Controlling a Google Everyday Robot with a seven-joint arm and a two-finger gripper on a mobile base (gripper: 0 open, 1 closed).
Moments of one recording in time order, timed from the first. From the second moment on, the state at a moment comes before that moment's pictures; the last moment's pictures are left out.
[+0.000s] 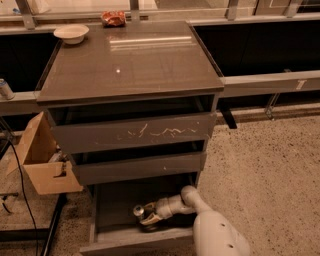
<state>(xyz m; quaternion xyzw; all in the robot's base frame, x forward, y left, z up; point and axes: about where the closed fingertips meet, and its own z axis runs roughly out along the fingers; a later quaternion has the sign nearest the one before) 0.573 0.061 0.152 -0.62 0.53 0.44 0.37</state>
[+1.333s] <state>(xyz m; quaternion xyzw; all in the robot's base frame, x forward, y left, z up) 0.577 0.060 0.149 -0.61 0.53 0.45 0.37</state>
